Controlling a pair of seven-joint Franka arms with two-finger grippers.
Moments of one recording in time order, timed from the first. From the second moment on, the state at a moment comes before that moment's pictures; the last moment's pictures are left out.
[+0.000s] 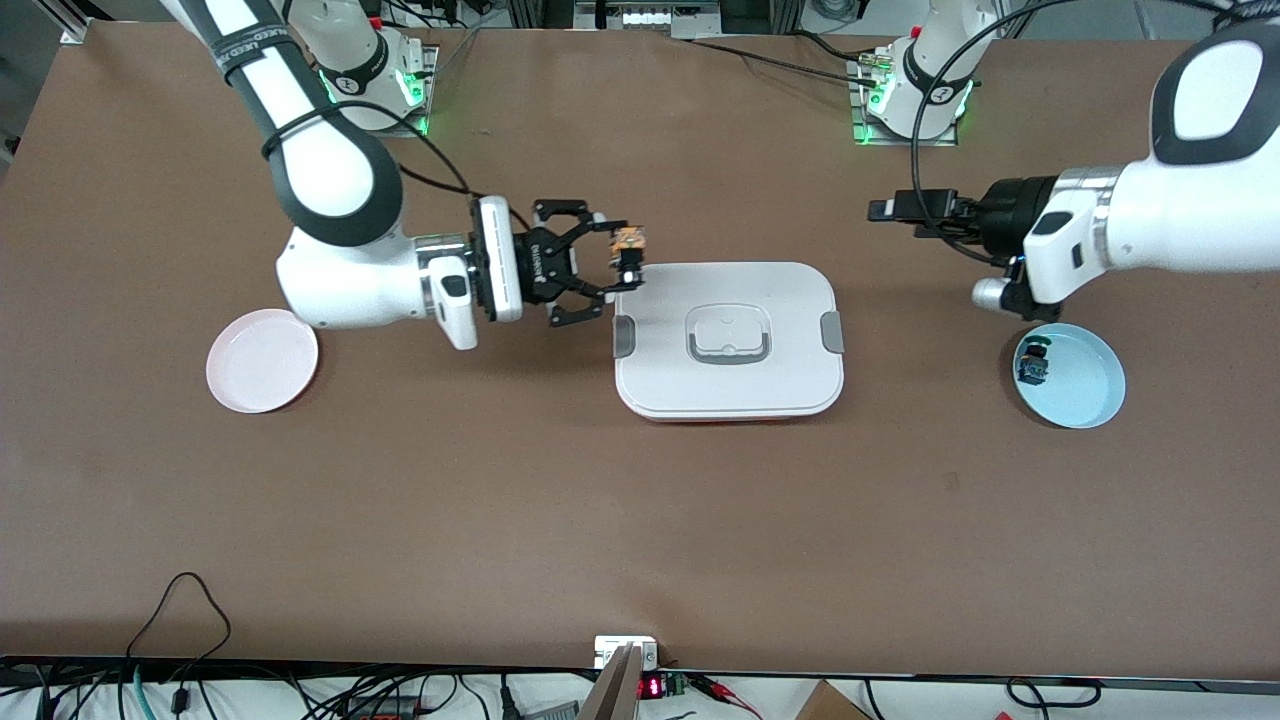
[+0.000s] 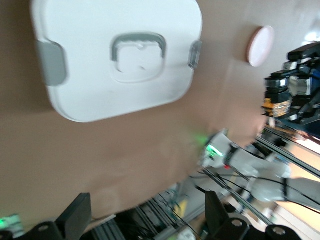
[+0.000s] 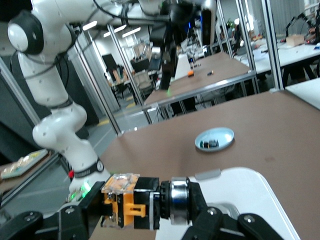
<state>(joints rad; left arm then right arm) 0.01 0.18 -0.11 -1.65 -0.77 1.40 -0.08 0.16 0.41 0.39 -1.72 1.42 2.00 -1.70</state>
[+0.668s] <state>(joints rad) -0.02 0.31 -0.23 -1.70 -1.28 1.55 0.07 0.35 0.41 0.39 -1.69 1.55 2.30 -1.71</state>
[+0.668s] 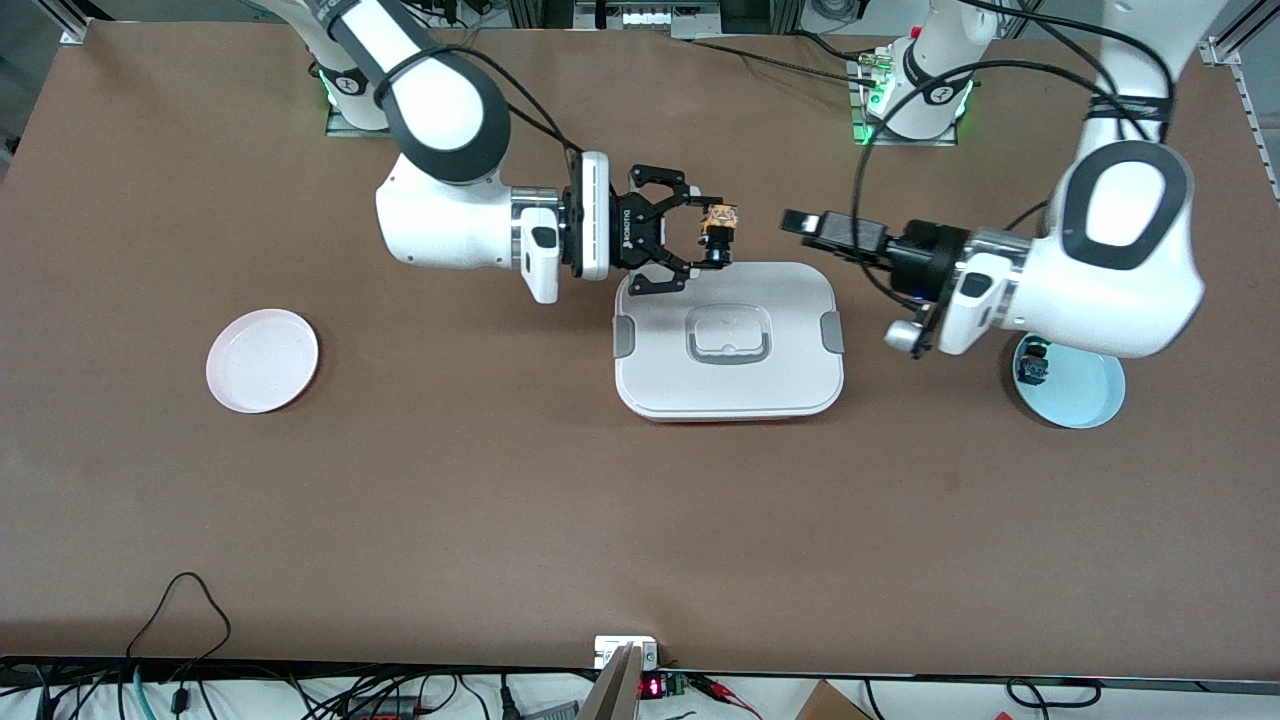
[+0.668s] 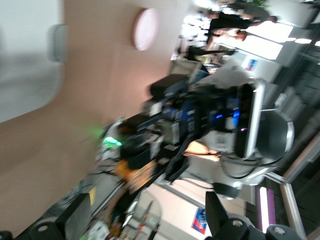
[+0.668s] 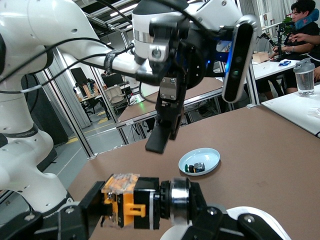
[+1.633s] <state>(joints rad) -0.02 0.35 -0.27 -1.84 -1.43 1.61 0.40 0.35 0.41 0.39 -1.69 1.57 2.31 -1.77</state>
